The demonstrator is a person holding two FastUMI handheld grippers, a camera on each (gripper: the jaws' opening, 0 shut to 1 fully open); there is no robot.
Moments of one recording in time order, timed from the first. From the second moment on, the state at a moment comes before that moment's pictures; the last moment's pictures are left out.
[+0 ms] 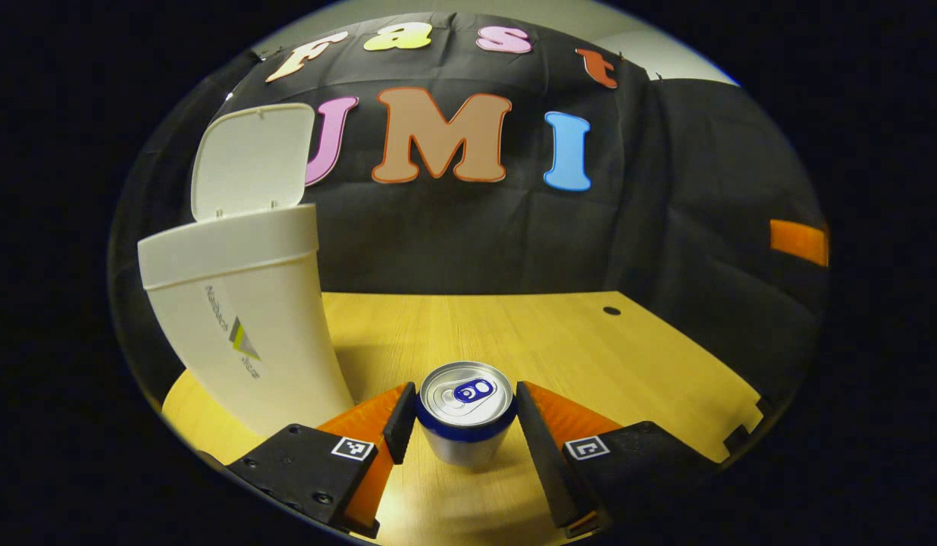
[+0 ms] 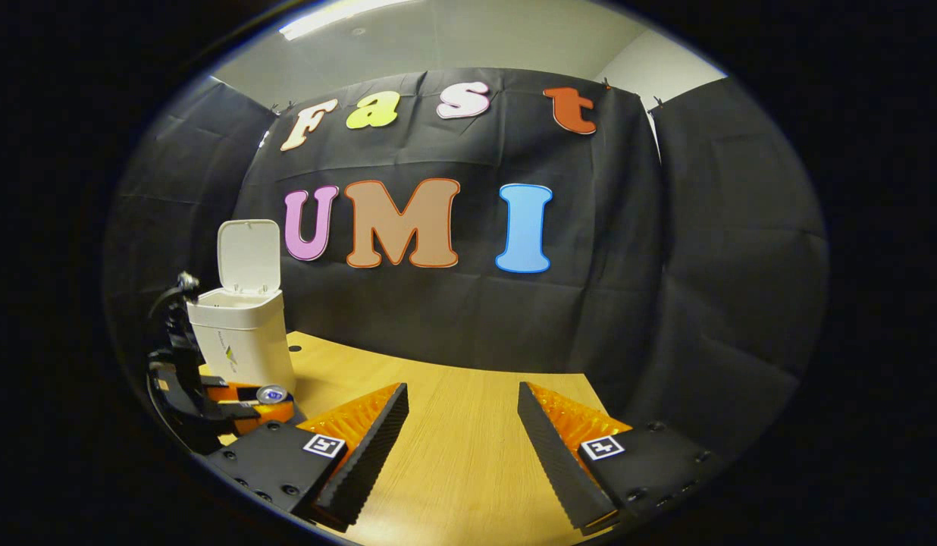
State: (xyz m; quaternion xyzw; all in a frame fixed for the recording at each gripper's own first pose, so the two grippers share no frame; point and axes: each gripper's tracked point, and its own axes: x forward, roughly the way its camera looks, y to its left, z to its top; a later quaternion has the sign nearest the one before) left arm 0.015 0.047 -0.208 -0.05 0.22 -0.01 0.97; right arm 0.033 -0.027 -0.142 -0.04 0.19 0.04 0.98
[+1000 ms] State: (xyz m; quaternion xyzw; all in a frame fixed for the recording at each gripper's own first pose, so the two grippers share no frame) left arm 0.095 0.257 -0.048 0.01 0.09 0.15 0.98; right arm 0.036 -0.001 -0.163 -0.03 0.21 0.06 0.98
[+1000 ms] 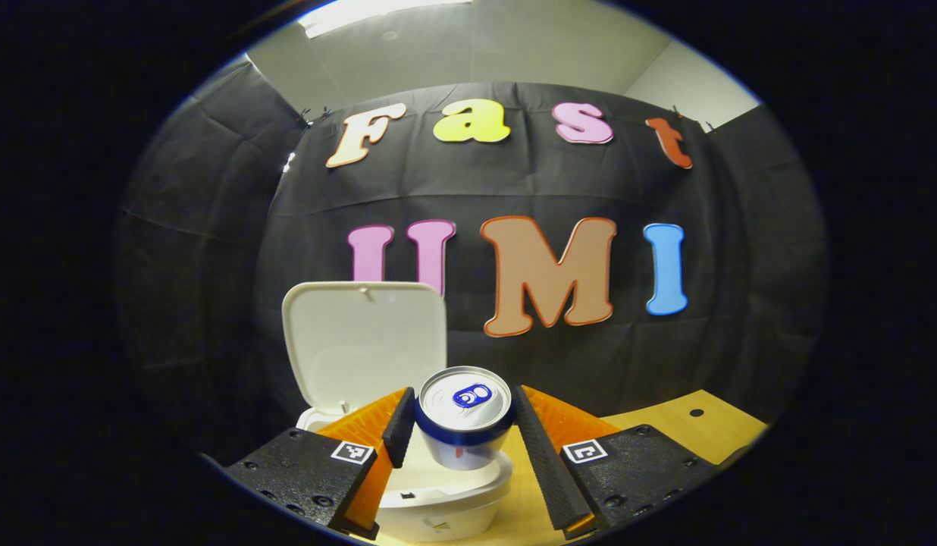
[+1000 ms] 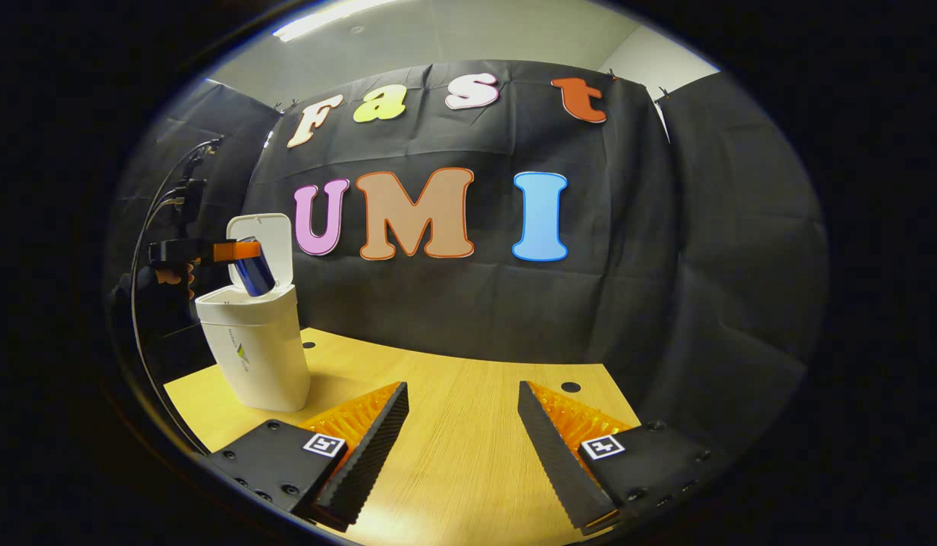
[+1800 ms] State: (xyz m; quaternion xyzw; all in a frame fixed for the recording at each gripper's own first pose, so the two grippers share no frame) left arm 0.084 0.298 -0.069 0.02 0.11 0.20 0.97; right arm 0.034 0.002 -0.168 -0.04 0.21 0.05 0.98
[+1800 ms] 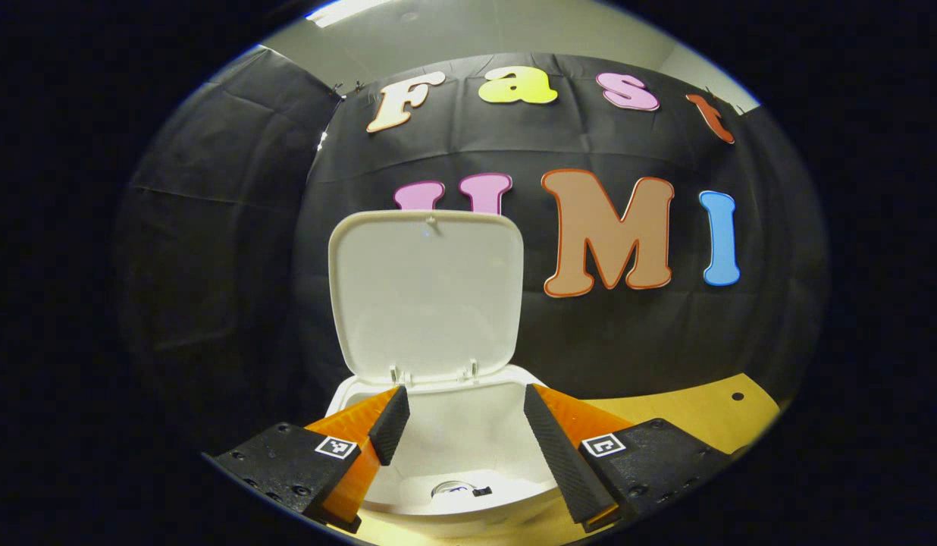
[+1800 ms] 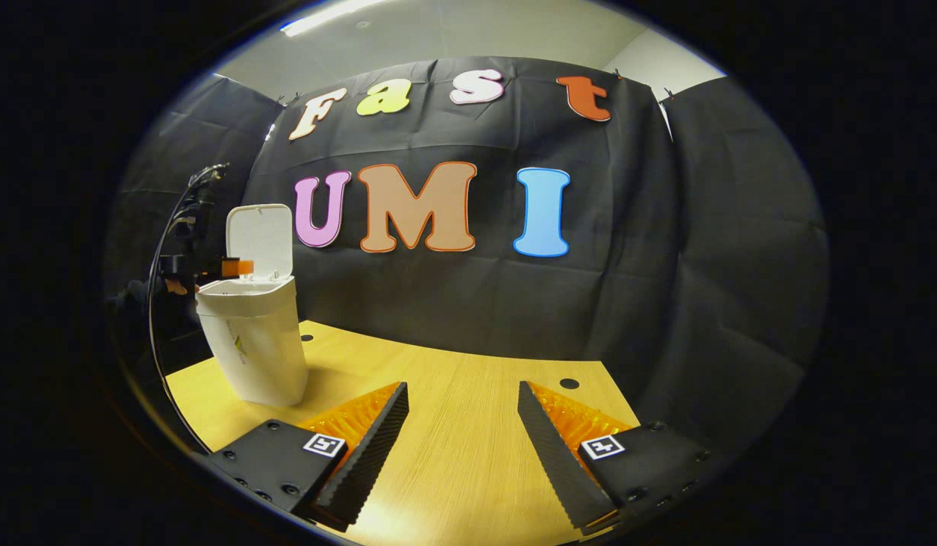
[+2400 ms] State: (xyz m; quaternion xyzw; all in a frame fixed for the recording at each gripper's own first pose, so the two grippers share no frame) left arm 0.131 0.314 0.073 0.07 0.01 0.19 0.98; right arm 0.037 -0.006 -0.165 -0.02 0.20 0.05 0.98
